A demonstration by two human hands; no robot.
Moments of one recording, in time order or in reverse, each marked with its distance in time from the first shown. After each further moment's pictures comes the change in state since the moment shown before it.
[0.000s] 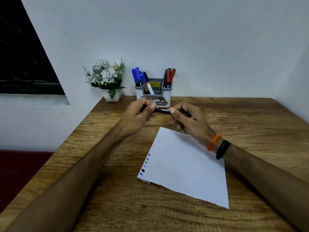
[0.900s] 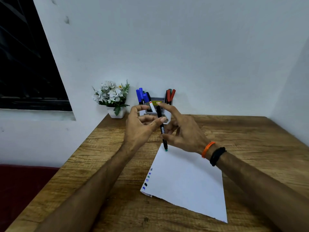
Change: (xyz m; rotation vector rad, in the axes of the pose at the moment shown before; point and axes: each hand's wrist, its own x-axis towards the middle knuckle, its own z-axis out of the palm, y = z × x) left_hand -0.003 0.034 0.014 -0.188 0.373 -0.026; right_hand 0.016 -0.032 0.004 -0.664 -0.160 -0.350
